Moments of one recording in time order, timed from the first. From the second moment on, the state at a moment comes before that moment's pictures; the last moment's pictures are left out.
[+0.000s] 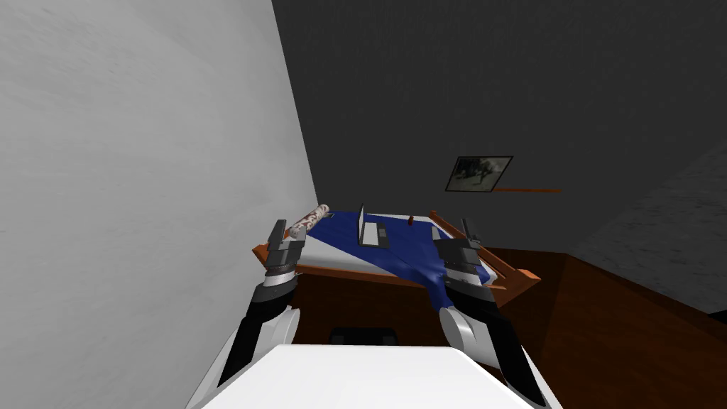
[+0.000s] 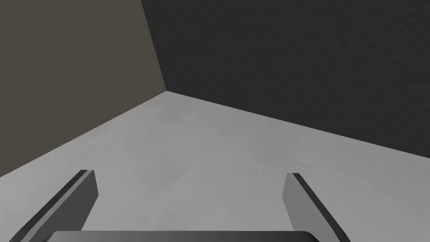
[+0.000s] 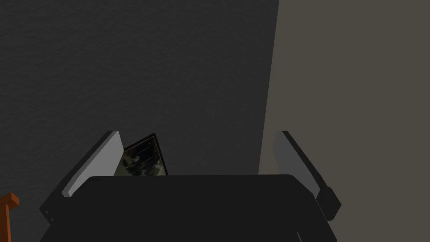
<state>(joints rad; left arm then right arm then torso) 0.53 -0.02 -0.04 -2.31 -0.08 -0.53 0.03 0.51 -0.01 -0.07 -2.35 -0.12 -0.39 -0.11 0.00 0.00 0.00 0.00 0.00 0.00</state>
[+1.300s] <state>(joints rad) 0.53 -0.02 -0.04 -2.31 -0.08 -0.53 0.03 0.50 -0.07 -0.07 -2.33 -0.11 -0.38 -0.09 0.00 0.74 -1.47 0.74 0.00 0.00</state>
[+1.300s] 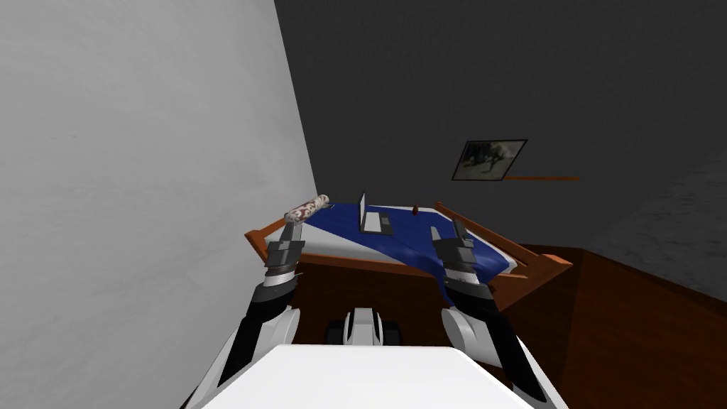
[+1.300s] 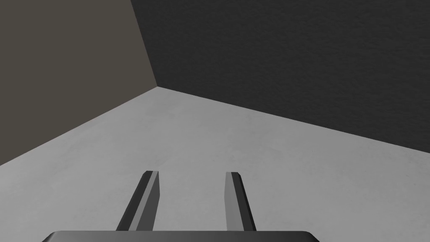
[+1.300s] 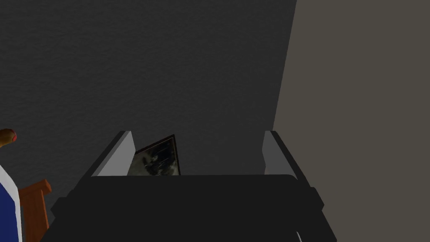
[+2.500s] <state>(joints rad) 0.53 -0.02 -0.04 -2.31 -0.08 -0.53 0.03 0.39 -0.29 -0.10 -2.12 0.12 -0.24 0.10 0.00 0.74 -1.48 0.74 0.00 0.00</state>
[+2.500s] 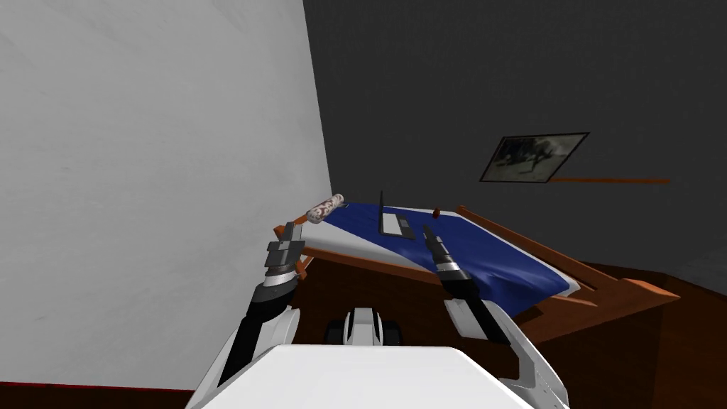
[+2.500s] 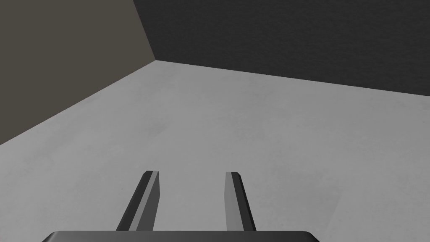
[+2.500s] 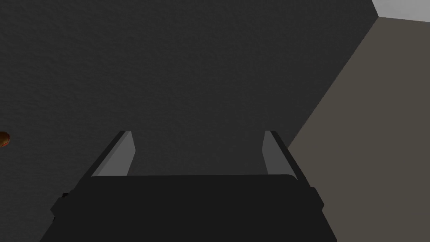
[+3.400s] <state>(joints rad) 0.53 -0.02 -0.04 -2.31 -0.08 -0.53 0.03 0.26 -0.47 -0.14 -1.90 0.36 -0.08 0.31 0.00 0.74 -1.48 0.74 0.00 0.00</state>
